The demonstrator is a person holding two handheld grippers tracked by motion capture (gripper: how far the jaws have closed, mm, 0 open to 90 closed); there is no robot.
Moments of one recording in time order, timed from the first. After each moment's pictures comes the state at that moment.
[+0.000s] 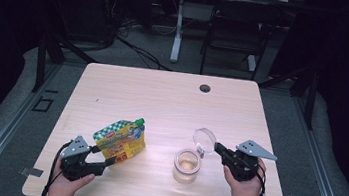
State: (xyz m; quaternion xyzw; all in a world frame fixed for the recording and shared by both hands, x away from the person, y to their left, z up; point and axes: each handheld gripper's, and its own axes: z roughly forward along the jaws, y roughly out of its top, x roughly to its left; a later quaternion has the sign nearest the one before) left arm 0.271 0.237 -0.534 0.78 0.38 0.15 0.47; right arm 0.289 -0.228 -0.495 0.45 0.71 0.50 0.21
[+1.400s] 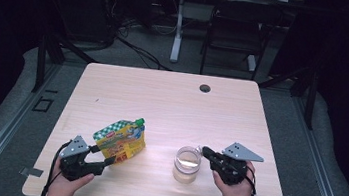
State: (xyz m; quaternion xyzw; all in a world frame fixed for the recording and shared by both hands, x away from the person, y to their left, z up) left arm 0.270 0.238 -0.534 0.78 0.38 0.15 0.47; right arm 0.280 -0.201 -0.497 0.40 0.75 0.49 0.20
